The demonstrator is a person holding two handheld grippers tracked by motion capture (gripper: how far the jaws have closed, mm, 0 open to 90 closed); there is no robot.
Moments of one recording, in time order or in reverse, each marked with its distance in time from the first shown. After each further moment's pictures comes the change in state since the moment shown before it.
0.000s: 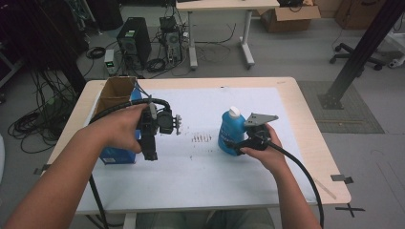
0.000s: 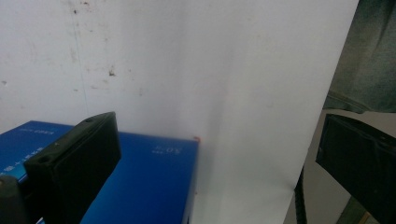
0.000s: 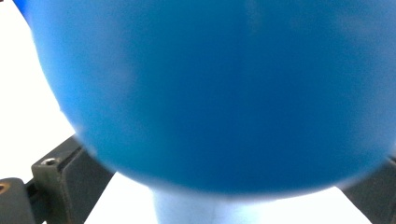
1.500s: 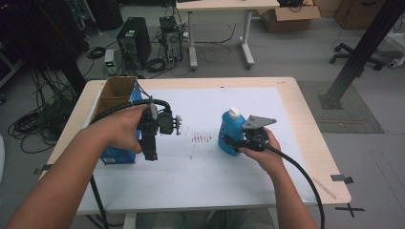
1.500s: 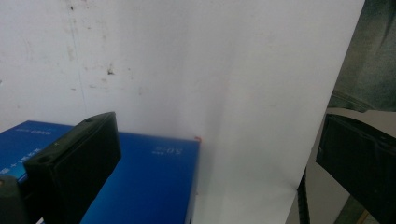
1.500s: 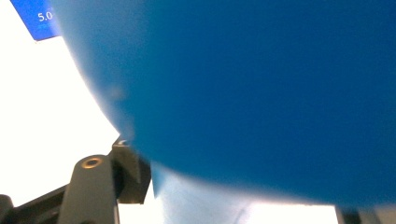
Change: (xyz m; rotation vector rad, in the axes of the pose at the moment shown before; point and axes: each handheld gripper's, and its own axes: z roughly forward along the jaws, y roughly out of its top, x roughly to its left) left arm 0.003 0.001 0.006 0.014 -0.005 0.000; right arm 0.005 -0.005 0.005 -0.028 -0.020 -0.026
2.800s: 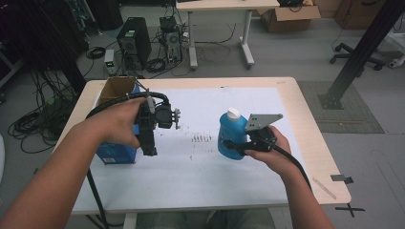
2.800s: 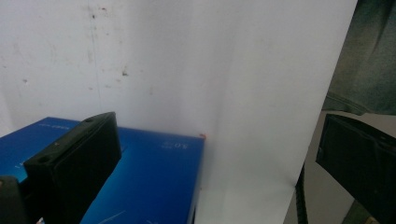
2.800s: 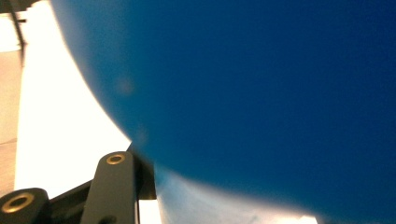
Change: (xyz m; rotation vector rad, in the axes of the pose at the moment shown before) left arm 0.000 -0.003 -0.025 -0.031 0.023 -0.008; right arm 0.025 0.041 -0.043 0.034 0.172 -0.124
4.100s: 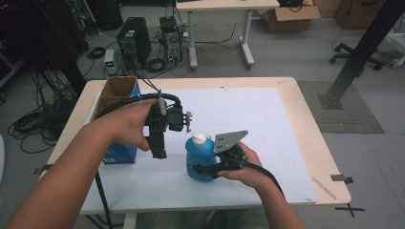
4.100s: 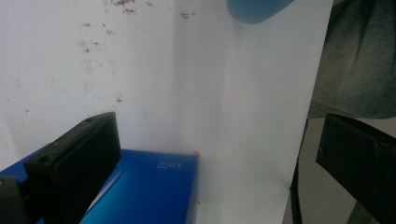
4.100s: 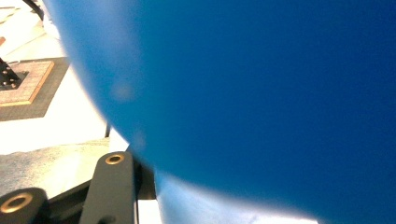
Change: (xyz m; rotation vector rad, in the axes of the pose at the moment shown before) left arm -0.012 0.024 -0.007 -0.022 -0.012 0.060; right arm 0.061 0.010 0.062 -0.027 0.266 -0.093
